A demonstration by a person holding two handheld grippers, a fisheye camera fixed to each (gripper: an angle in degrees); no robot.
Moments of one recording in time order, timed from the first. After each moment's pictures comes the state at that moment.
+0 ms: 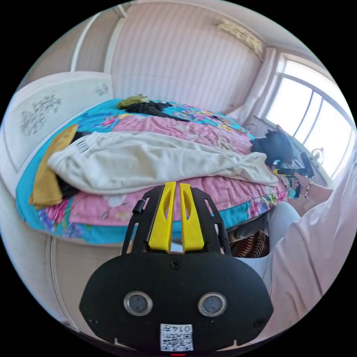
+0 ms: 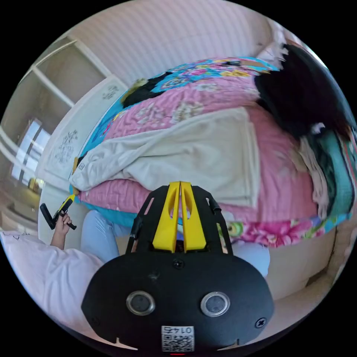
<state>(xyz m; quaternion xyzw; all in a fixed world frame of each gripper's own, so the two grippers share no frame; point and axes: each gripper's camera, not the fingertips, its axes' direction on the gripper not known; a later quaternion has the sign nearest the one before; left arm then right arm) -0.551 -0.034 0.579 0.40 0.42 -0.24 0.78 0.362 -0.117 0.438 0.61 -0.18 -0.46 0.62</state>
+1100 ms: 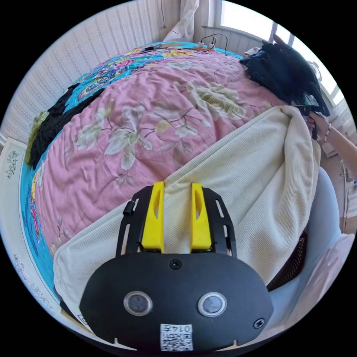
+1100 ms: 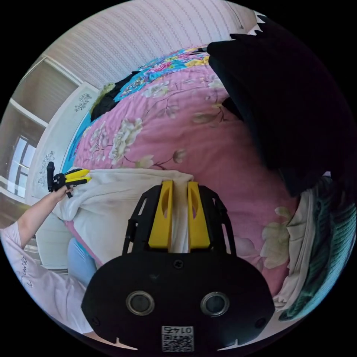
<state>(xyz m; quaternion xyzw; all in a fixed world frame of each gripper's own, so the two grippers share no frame) -0.408 -0.597 0.467 0.29 0.35 0.10 0.88 0.423 -0.221 0.202 0.58 -0.15 -0.45 0.66</state>
